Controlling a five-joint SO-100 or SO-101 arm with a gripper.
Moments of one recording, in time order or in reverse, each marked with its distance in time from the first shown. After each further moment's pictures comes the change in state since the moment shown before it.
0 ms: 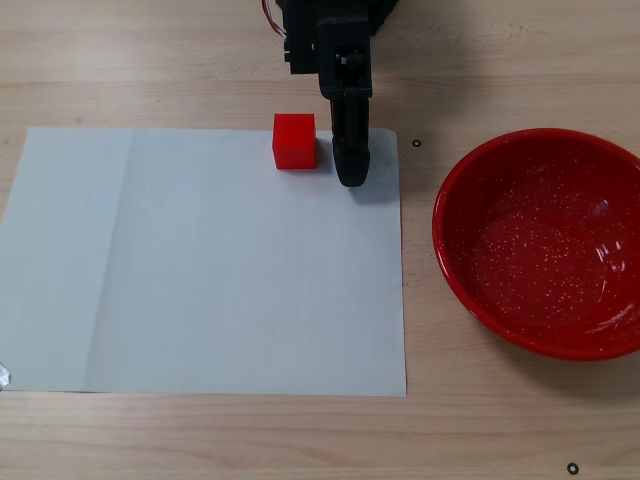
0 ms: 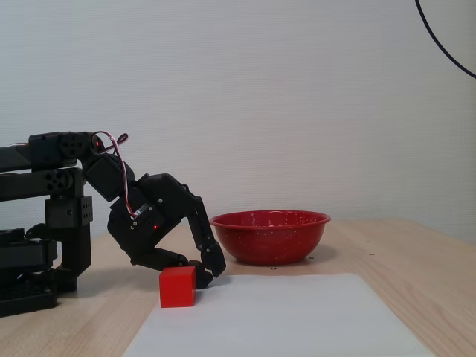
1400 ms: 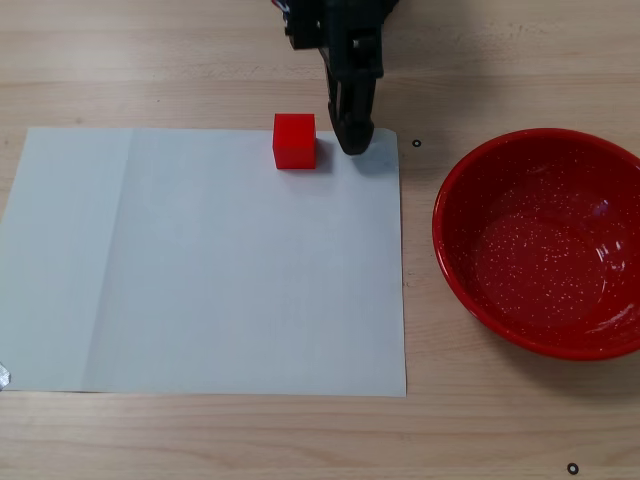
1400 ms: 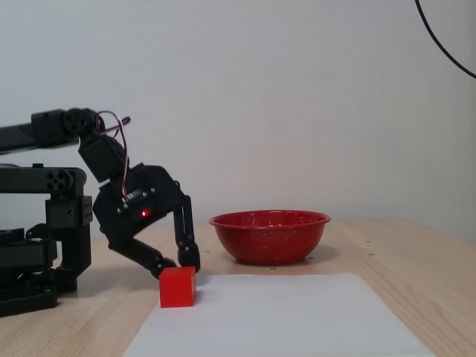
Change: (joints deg) arm 0.7 -9.1 -14.2 15.6 7.5
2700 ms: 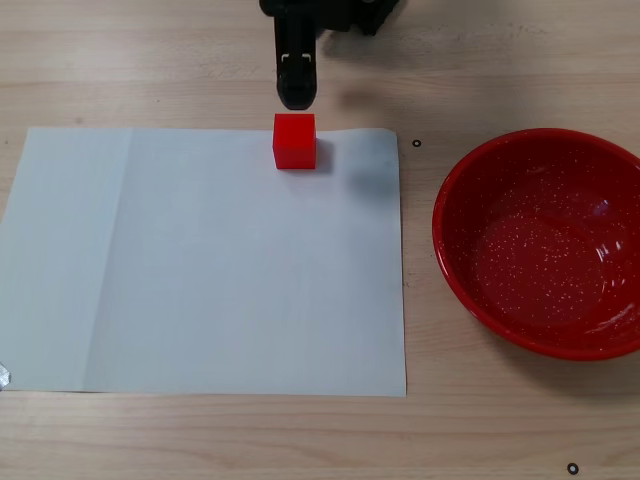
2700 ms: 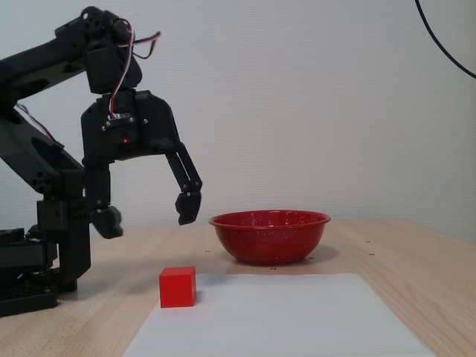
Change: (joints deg) arm -16.0 -39.3 -47.4 30.7 5.1
